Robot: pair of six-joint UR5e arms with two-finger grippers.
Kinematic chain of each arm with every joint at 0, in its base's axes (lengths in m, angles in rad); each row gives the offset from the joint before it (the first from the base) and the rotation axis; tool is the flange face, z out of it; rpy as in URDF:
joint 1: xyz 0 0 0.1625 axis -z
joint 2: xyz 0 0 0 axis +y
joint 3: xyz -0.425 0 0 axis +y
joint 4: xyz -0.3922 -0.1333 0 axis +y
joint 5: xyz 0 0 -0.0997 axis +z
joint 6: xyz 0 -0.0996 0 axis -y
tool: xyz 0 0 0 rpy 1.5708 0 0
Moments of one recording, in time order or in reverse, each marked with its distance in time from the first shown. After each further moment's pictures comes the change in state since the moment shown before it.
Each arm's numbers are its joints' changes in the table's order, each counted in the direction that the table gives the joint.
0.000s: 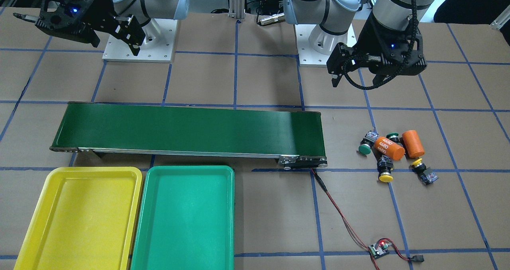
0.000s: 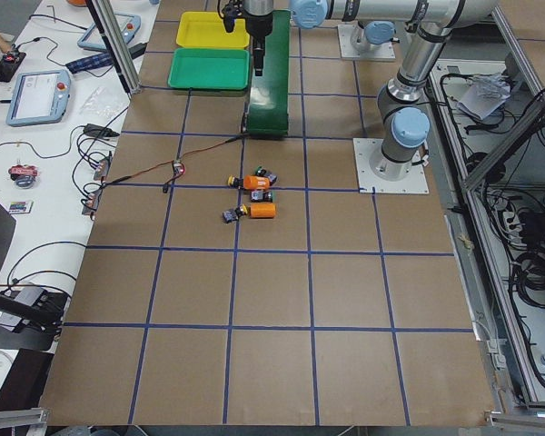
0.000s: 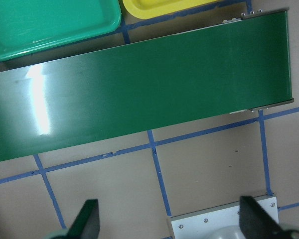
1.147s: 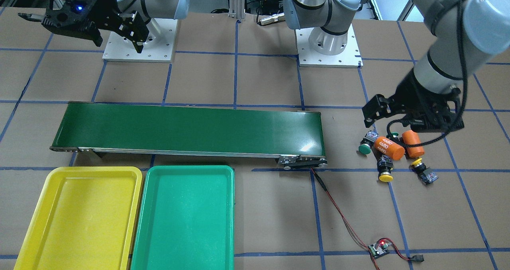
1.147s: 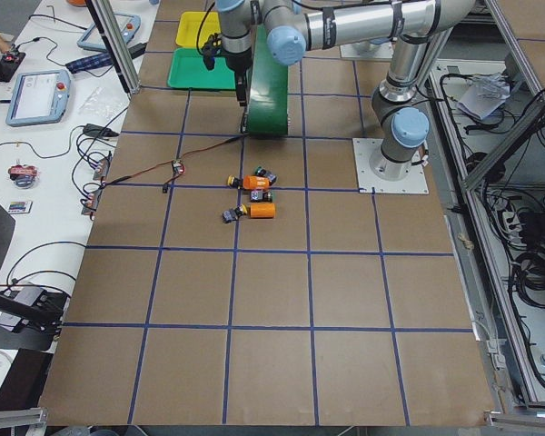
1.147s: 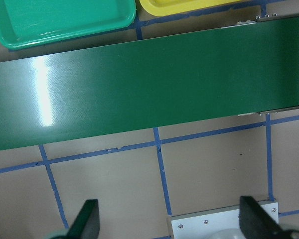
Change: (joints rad) left arm -0.198 0.194 0.006 -0.135 0.007 0.196; right arm -0.007 0.005 -0.003 -0.001 -0.004 -0.037
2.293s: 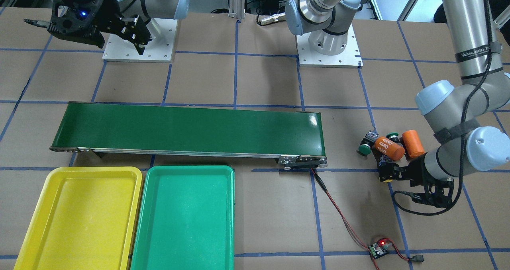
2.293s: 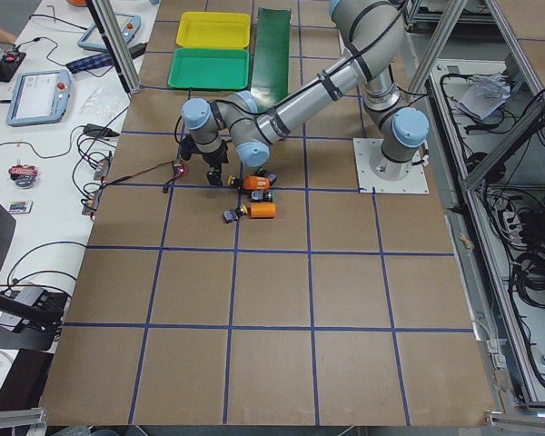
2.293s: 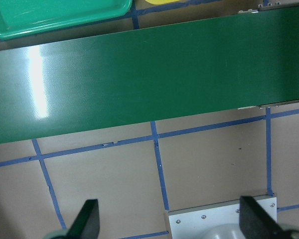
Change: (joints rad) left arm -0.123 0.342 0.033 -0.293 -0.017 0.309; right arm 0.000 0.001 -0.026 -0.001 0.009 -0.002
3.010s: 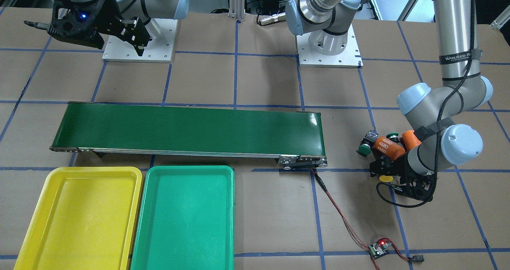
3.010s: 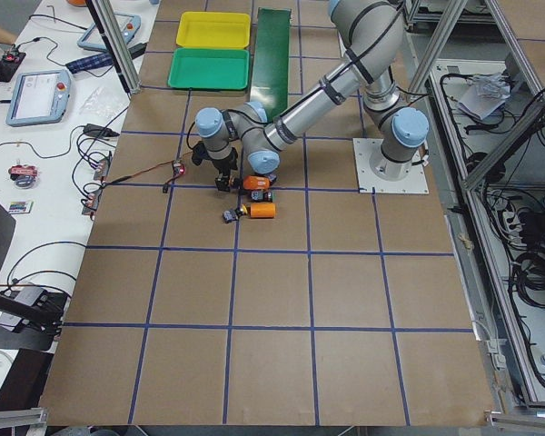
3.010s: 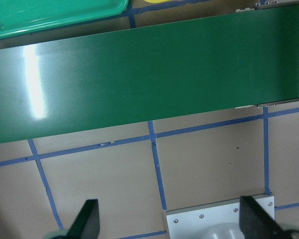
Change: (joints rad) left arm -0.003 -0.002 0.154 -0.198 -0.031 0.081; right arm 0.000 -0.003 -0.003 -0.001 0.007 0.003
